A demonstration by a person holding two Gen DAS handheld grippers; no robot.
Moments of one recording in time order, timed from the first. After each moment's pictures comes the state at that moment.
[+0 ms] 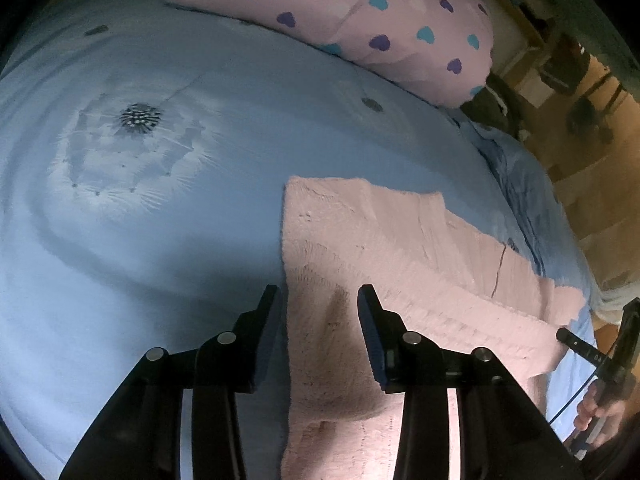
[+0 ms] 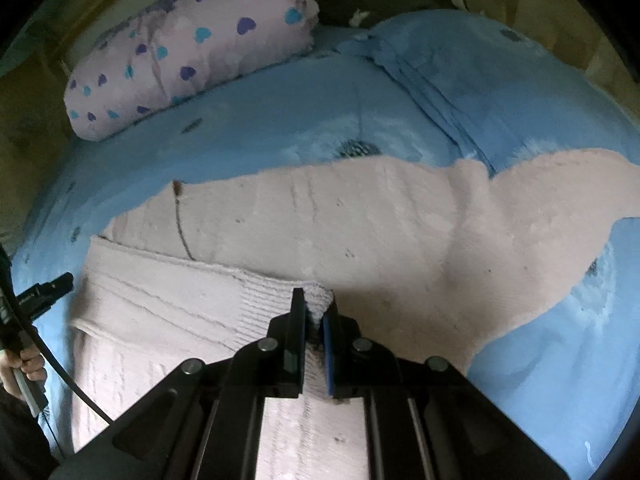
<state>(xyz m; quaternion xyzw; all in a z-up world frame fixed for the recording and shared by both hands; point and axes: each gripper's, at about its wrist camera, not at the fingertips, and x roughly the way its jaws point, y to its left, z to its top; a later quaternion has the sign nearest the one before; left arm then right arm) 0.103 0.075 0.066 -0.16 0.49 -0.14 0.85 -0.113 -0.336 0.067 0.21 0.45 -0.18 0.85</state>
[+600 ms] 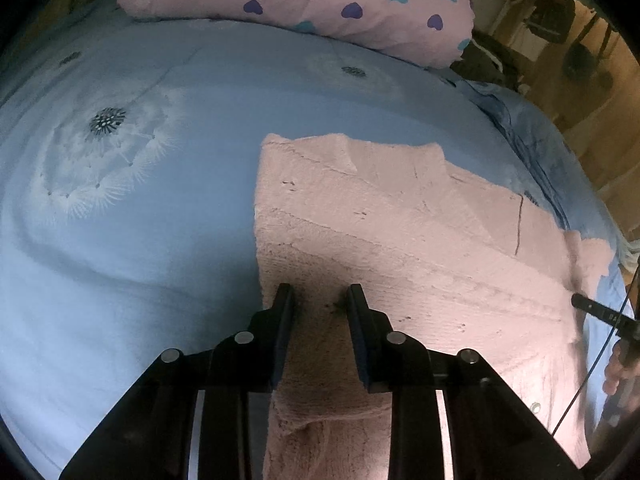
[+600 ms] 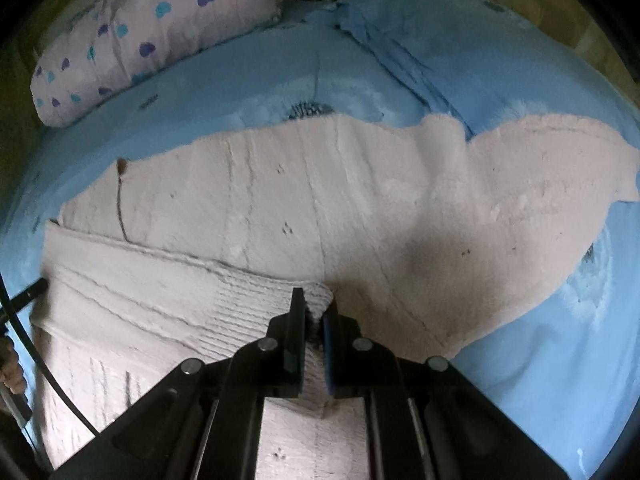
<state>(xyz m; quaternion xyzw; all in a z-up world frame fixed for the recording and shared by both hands) 0.095 0.036 0.048 -0.09 0.49 -0.14 0.85 -0.113 -0.364 0.023 0.21 0.50 -0.21 0.82</state>
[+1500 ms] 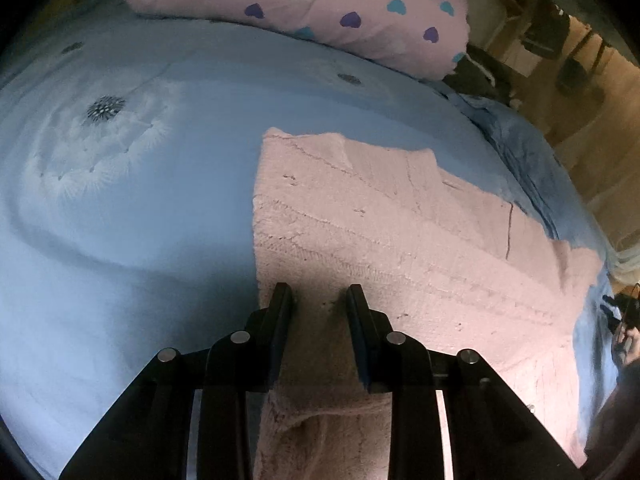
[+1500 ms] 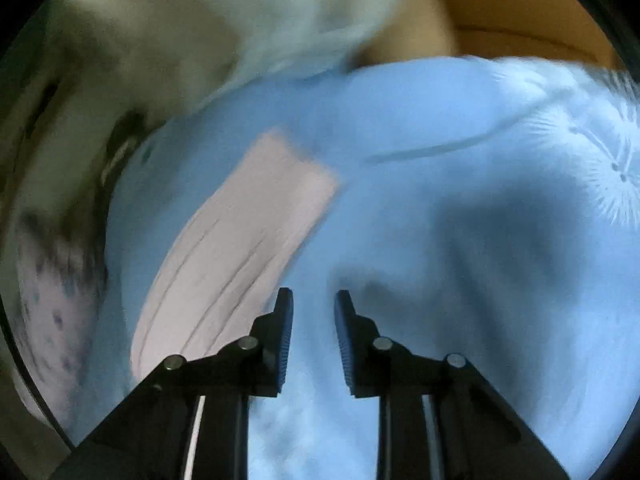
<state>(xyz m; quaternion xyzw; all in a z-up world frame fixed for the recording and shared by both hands) 0.087 0.042 0.037 -0.10 0.47 -0.16 0.86 -0.386 -0.664 0.038 0.49 0.18 -0.44 0.73</state>
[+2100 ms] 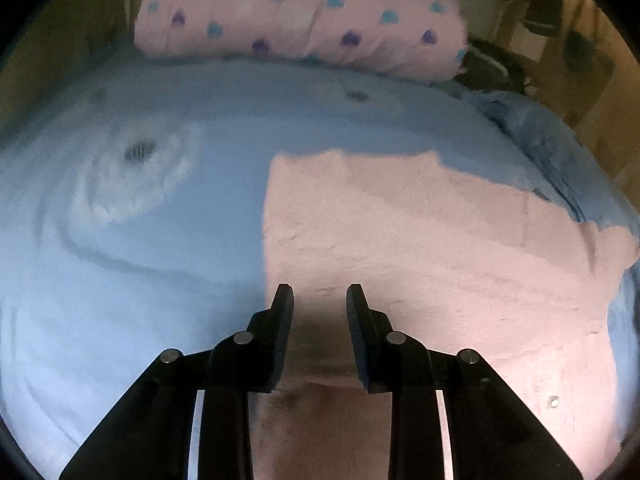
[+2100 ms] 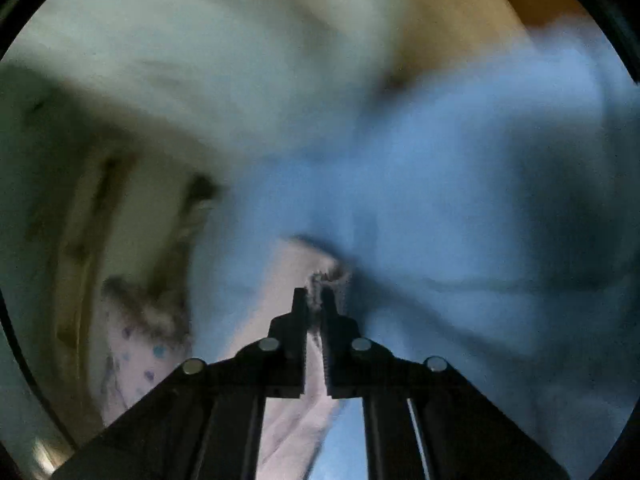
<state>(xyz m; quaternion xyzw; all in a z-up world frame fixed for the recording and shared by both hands) 0.052 0.010 0.068 -0.03 0.43 -0.10 0.90 -0.377 -0.710 0.050 0.44 0.05 -0.32 0.84</state>
